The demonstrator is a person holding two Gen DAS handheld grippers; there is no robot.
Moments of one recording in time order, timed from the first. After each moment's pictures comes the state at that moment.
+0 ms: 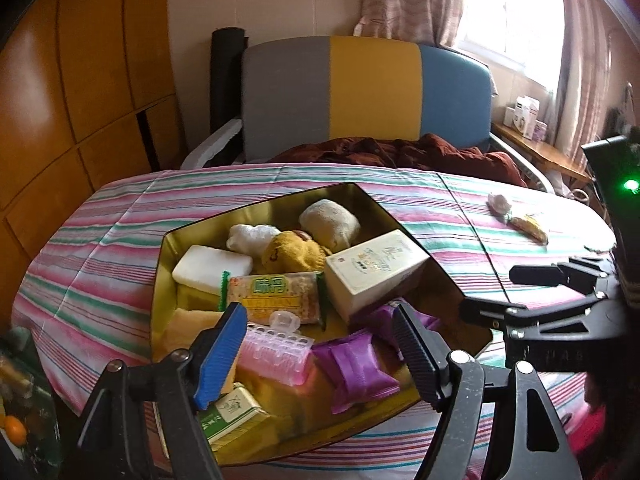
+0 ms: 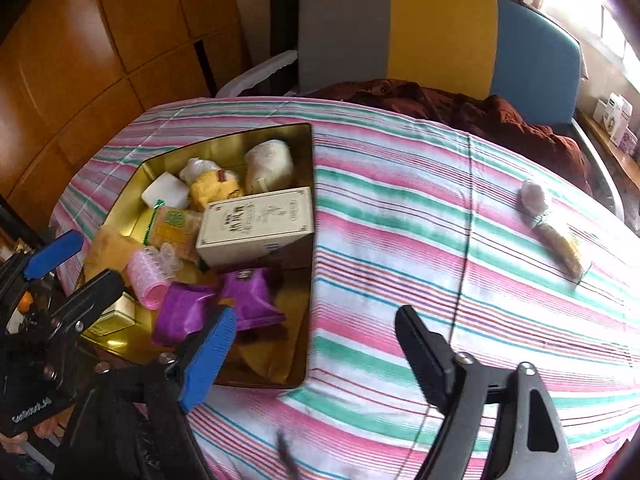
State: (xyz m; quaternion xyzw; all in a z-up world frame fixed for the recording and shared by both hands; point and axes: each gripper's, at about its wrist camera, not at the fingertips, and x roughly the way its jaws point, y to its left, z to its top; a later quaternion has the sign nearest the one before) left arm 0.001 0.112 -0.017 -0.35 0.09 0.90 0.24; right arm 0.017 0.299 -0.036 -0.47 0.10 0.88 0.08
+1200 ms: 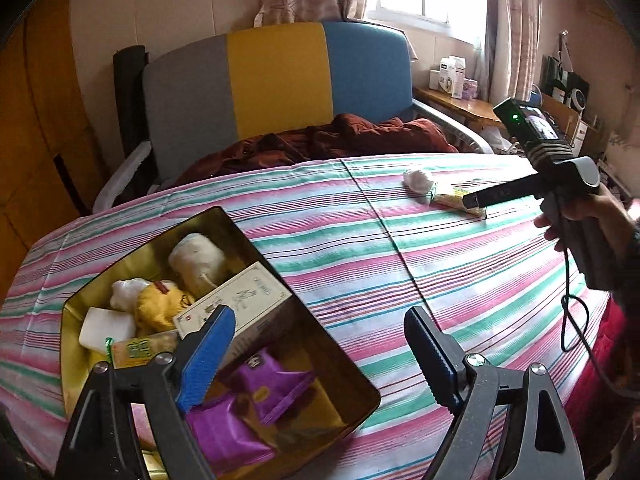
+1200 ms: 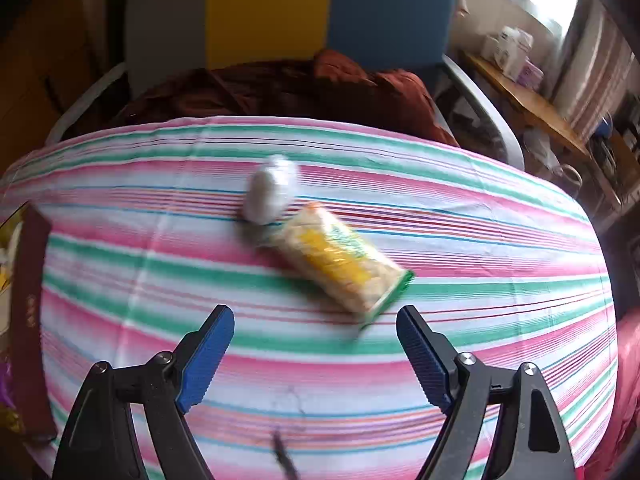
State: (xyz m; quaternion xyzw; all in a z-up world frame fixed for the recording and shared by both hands) left arm 0.005 0.233 -0.019 -0.35 0.16 0.85 0.35; right arm 0.042 0.568 -0.068 -0.50 0.15 0.81 0.29
